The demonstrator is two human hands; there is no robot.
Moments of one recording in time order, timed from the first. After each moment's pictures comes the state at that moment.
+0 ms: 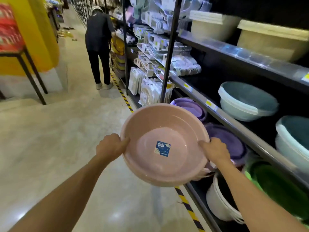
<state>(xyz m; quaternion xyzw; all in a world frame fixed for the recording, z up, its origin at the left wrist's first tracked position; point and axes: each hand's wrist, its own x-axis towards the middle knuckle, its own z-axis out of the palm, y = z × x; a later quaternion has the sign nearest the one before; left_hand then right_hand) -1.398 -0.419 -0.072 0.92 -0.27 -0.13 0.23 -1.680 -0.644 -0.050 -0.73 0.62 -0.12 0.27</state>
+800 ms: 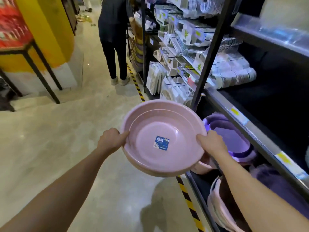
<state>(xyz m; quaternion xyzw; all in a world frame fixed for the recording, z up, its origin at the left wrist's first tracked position) -1.072 -0.656 -0.101 0.93 -0.23 -0.16 0.22 -1.324 -0.909 -0.089 -0.77 0.56 -0.05 0.31</state>
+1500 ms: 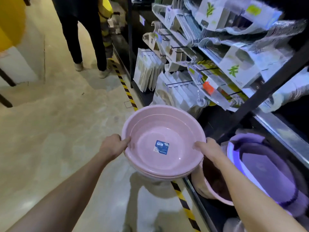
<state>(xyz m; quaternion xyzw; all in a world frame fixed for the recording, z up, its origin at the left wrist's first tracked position) -0.771 -0.861 -0.266 0.91 -0.28 -0.23 0.20 -1.053 -1.089 -0.228 -0.68 0.61 -0.01 0.40</state>
